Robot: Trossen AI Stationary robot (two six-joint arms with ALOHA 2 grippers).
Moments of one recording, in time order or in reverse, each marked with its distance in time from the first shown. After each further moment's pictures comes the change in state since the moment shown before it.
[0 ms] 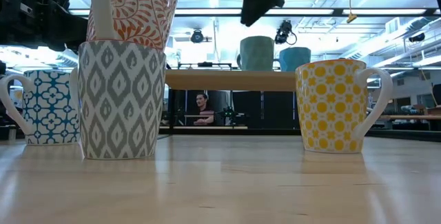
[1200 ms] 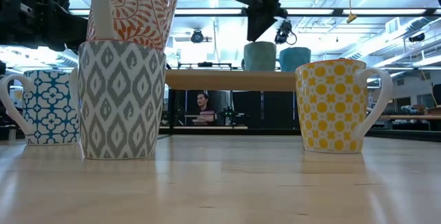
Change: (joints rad) left arm 0.000 0.000 0.000 0.000 0.000 0.000; right arm -0.109 -0.002 -0.084 0.051 0.069 -0.012
